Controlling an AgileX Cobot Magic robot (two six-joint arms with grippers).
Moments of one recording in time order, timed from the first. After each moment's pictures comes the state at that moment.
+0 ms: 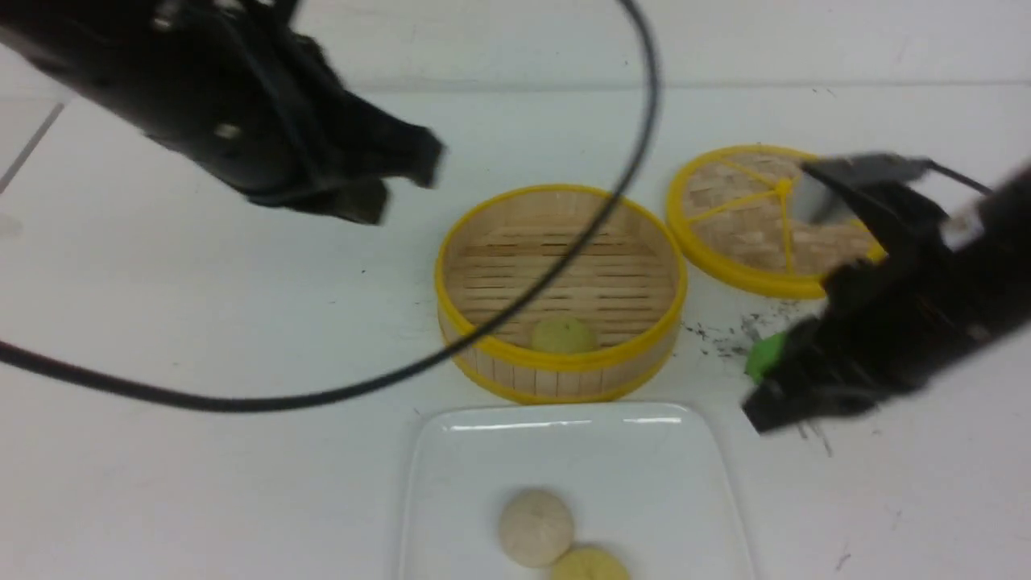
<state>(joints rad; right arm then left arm) 0.43 1.44 -1.17 0.48 1.03 -0.23 -0.46 1.38 -1.44 -0.04 1.05 -0.06</state>
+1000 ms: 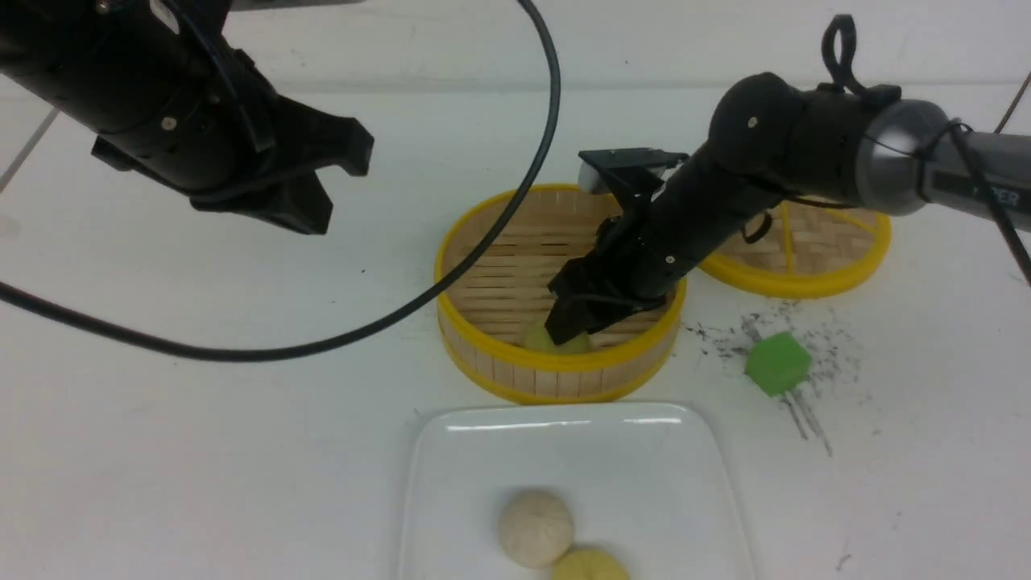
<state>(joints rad) 0.43 2.10 -1.64 0.62 0.84 -0.42 -0.33 1.44 -1.44 -0.15 1.08 -0.03</state>
